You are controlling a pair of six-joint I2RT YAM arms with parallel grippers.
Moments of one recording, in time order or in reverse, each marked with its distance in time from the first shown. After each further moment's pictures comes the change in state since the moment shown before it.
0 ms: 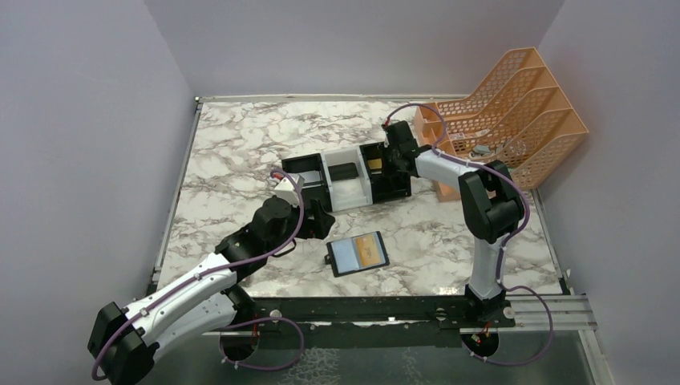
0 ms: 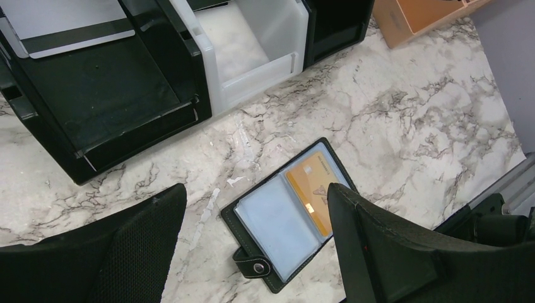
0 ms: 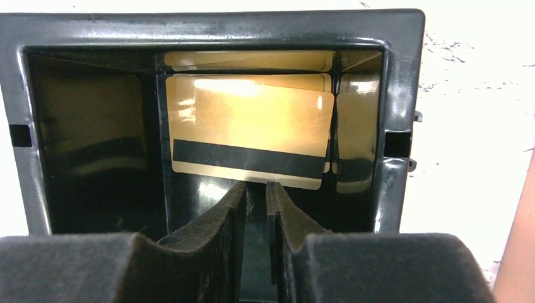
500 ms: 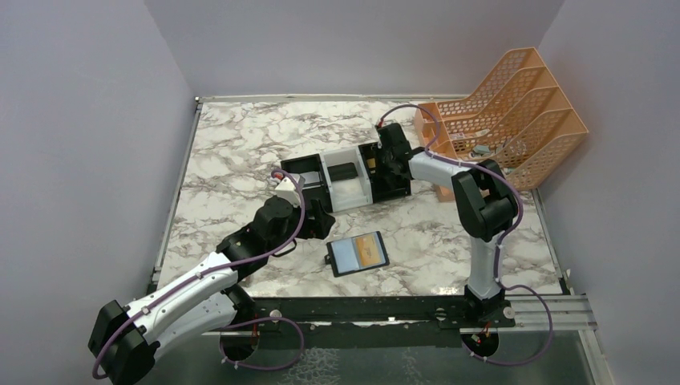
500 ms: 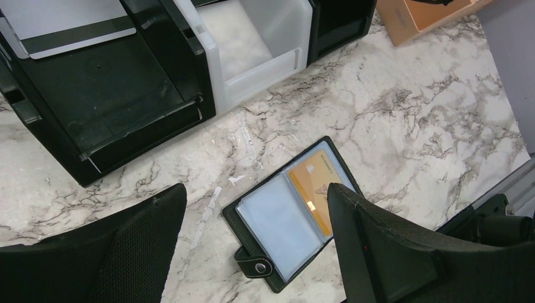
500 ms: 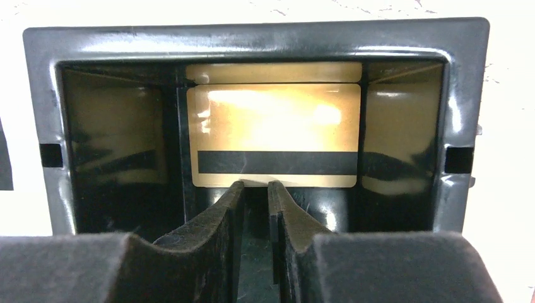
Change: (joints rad) left arm 0.000 0.017 0.000 0.000 -0.003 0.000; right arm 0.033 0.036 0.013 0.055 0.043 0.008
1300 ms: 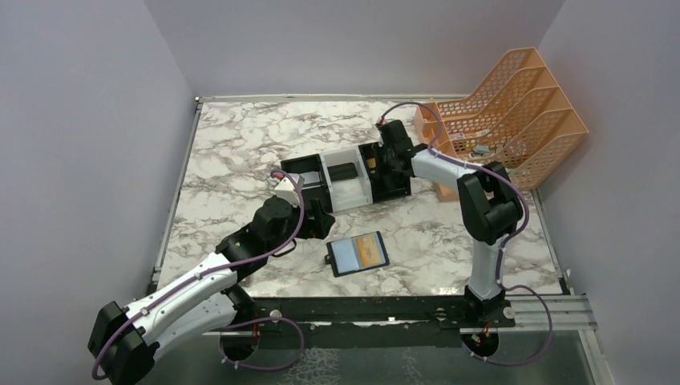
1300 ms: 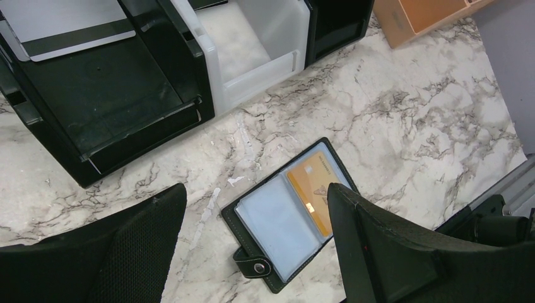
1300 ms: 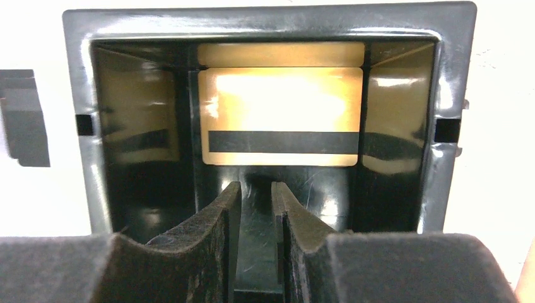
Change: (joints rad) left arm 0.000 -0.007 0.000 0.000 0.000 0.000; right arm 0.005 -0.035 0.019 -0.078 -0.020 0.008
